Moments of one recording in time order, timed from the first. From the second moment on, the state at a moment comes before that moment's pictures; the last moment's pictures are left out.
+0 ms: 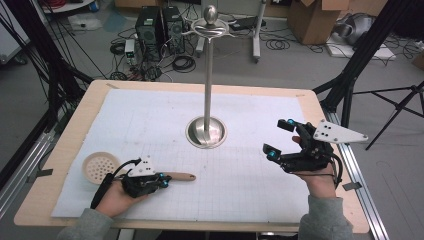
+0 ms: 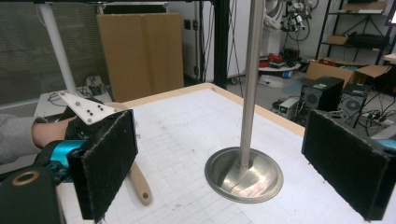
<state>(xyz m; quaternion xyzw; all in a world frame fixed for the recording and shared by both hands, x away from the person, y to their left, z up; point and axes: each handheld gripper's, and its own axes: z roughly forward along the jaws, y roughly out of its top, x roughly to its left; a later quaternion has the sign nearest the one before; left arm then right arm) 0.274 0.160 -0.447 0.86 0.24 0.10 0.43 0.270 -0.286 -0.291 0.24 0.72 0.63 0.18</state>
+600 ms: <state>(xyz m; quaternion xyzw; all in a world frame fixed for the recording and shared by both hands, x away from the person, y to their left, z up) 0.291 0.149 -0.448 0.86 0.25 0.13 0.43 0.264 -0.292 -0.292 0.24 0.72 0.62 0.18</state>
